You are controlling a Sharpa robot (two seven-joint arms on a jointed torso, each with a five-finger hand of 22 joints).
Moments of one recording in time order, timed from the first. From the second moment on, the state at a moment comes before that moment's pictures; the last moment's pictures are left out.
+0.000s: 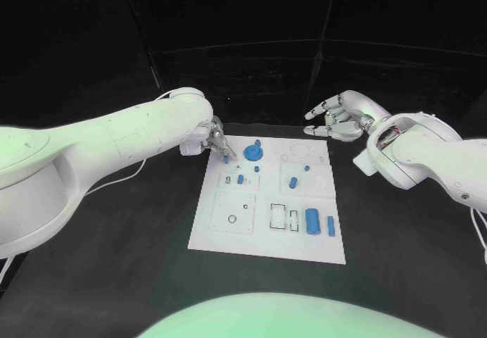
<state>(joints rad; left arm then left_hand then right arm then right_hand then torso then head) 1.30 -0.45 -0.06 0.86 -1.04 0.35 -0.54 1.10 0.05 -0.02 0.11 0.06 0.90 0.08 0.56 0.38 1.28 0.01 1.17 0.95 1.47 -0.06 1.57 1.31 0.08 1.40 0.05 1.33 1.24 1.30 -0.78 -0.05 1.50 -1.02 -0.38 -0.06 1.39 -0.05 0.06 0.12 0.39 0.84 0.17 0.21 0.07 1.22 0.08 1.18 1.06 1.46 0.01 1.42 1.28 0.08 1.31 0.11 1.38 1.13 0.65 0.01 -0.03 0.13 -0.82</state>
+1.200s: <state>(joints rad) 1.31 -0.45 -0.06 0.85 -1.03 0.36 -0.55 1.27 0.14 0.17 -0.06 0.05 0.90 0.08 0.52 0.35 1.27 0.00 1.15 0.93 1.47 -0.06 1.57 1.31 0.08 1.40 0.05 1.33 1.24 1.30 -0.78 -0.05 1.50 -1.02 -0.38 -0.05 1.39 -0.05 0.06 0.12 0.39 0.84 0.17 0.21 0.07 1.22 0.08 1.18 1.06 1.46 0.01 1.42 1.28 0.08 1.31 0.11 1.38 1.13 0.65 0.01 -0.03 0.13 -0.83</state>
